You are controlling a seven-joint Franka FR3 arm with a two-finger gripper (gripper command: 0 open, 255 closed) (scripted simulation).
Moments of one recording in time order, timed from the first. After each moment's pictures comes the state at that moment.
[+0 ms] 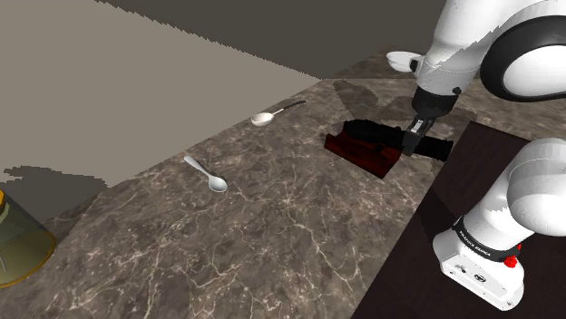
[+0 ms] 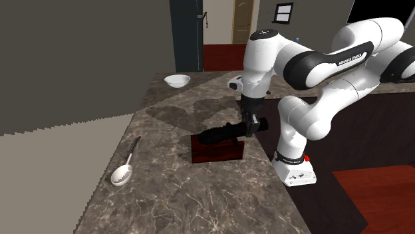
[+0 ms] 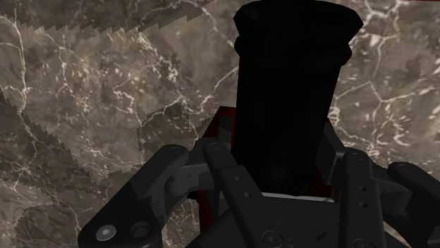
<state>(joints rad) 0.19 -1.00 0.22 -2.73 0.06 1.71 0.15</state>
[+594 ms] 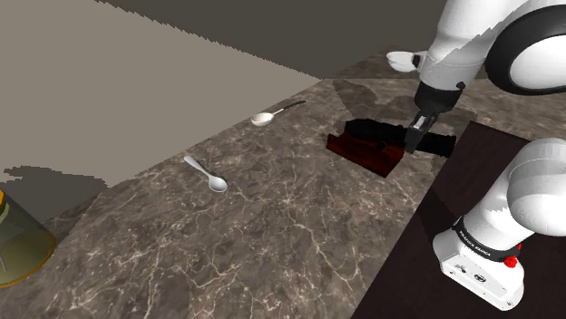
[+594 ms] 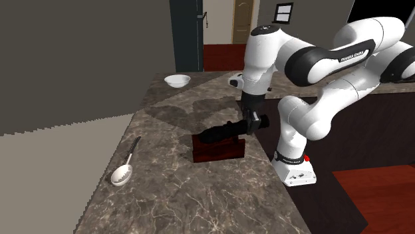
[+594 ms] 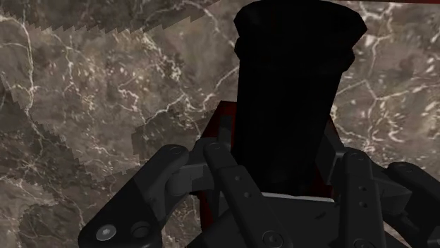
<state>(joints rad) 0.19 -1.00 0.22 -2.71 0.06 1.68 0.14</state>
